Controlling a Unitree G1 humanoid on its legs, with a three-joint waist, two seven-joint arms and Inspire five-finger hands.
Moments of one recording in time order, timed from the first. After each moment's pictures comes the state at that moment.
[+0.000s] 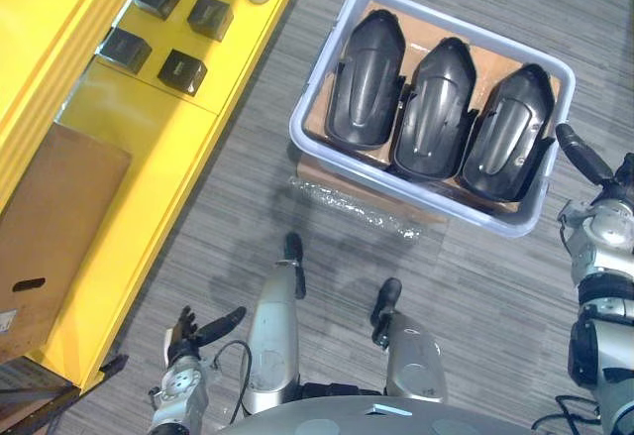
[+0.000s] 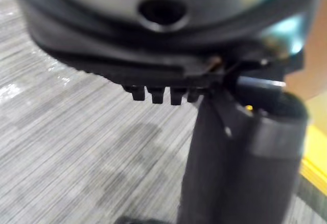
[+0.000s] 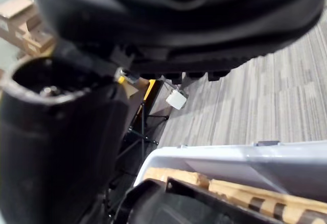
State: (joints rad) left arm 0.11 0.19 0.00 0.86 -0.40 -0.17 0.19; right arm -0.57 -0.70 -0.24 0.98 0.32 -0.08 -0.28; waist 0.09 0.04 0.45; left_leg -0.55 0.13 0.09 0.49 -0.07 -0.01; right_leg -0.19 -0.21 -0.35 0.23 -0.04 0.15
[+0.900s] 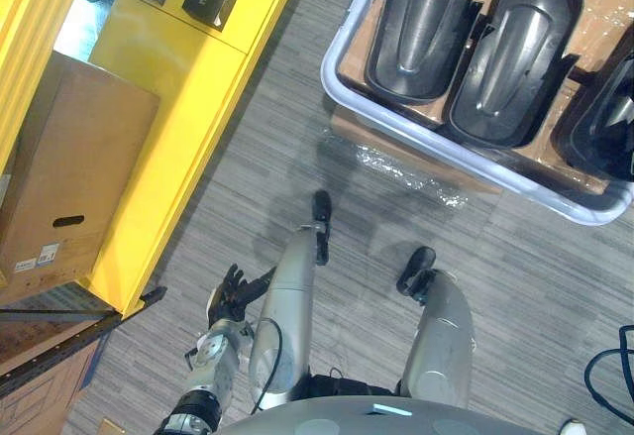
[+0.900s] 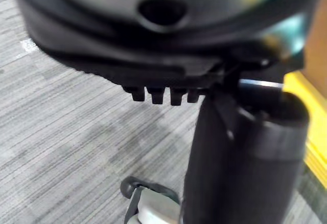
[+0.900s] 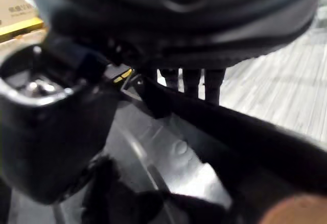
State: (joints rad) left arm 0.00 0.13 -0.07 0.83 -0.57 -0.22 0.08; right arm -0.93 -0.98 0.11 1.12 0.08 0.25 -0.30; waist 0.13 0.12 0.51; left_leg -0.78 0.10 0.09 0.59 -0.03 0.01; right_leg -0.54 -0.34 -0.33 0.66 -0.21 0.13
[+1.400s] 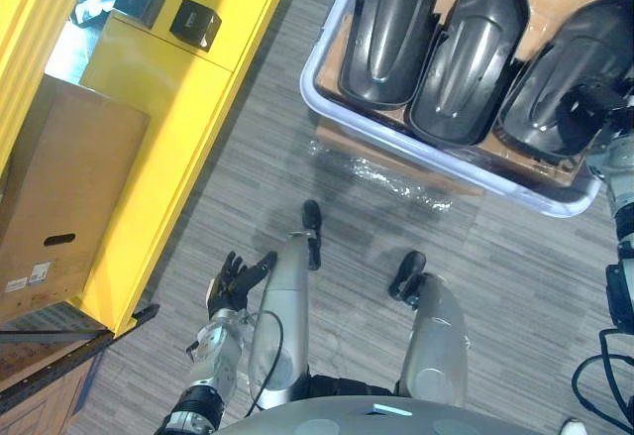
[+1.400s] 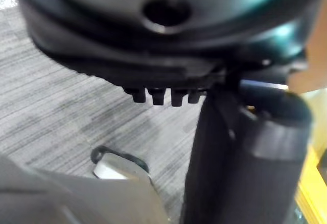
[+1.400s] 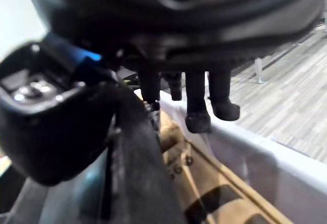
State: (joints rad) left arm 0.00 0.12 -0.06 0.74 -0.67 -0.23 0.07; right arm -0.87 -0.87 0.17 1.04 -0.07 0.12 -0.34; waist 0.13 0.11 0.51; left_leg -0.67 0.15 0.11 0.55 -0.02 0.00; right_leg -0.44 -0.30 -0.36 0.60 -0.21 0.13
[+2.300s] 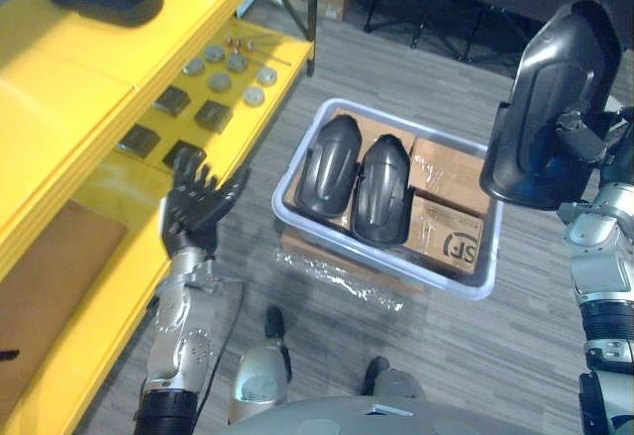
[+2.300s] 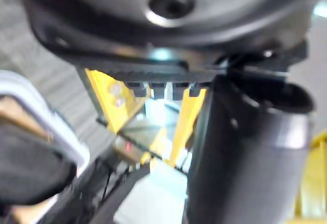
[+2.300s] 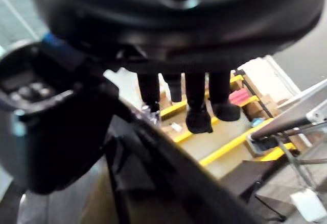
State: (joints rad) left arm 0.07 0.17 -0.05 -0.11 -0.67 -0.12 0.07; right arm -0.29 -0.66 -0.19 0.28 -0.39 0.09 -0.56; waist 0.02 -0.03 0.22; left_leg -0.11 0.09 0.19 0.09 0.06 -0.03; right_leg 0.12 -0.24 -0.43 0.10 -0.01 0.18
